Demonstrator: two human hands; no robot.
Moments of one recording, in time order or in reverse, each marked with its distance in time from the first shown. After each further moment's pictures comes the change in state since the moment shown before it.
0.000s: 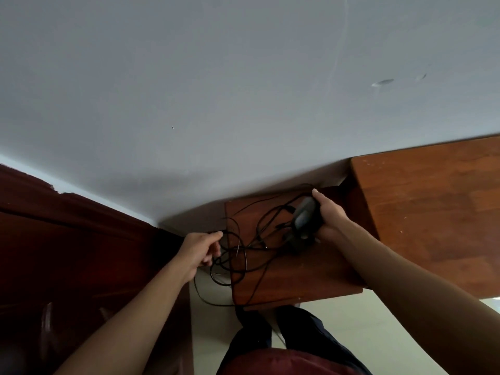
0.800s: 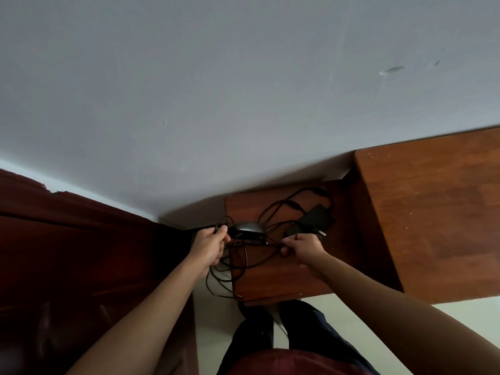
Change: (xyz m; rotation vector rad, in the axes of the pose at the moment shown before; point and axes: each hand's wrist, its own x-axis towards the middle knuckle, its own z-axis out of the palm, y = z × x) left_hand 0.001 0.002 0.030 -0.006 0.016 0.027; right_hand 0.007 0.085 -0.017 -0.800 -0.029 -0.054
